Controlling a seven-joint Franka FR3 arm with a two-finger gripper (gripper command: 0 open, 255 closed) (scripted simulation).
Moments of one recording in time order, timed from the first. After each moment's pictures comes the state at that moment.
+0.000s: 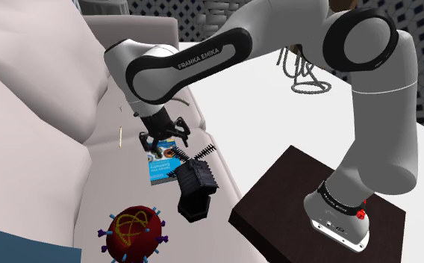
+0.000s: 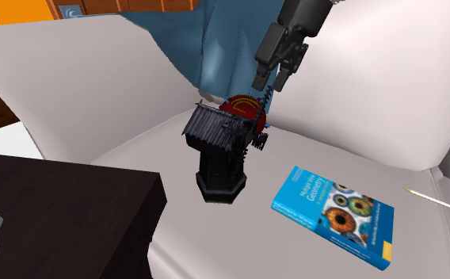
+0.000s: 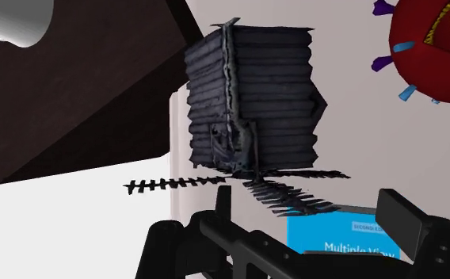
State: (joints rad) arm 0.18 0.55 0.51 -1.55 -0.20 1.65 1.27
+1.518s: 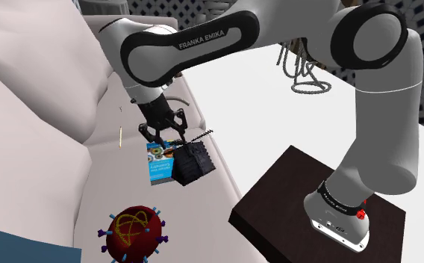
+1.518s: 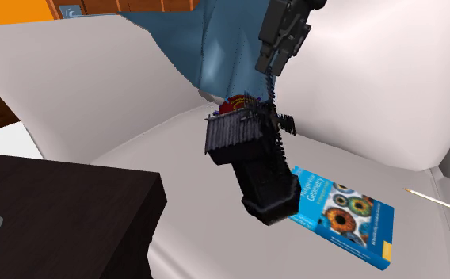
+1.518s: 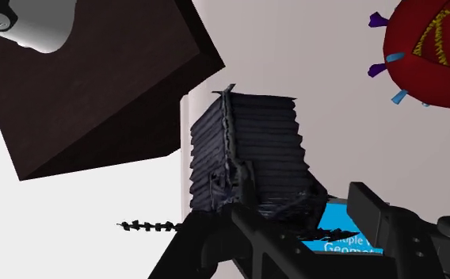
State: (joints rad) arm 0.18 0.52 0.52 -1.49 -0.18 1.56 1.27
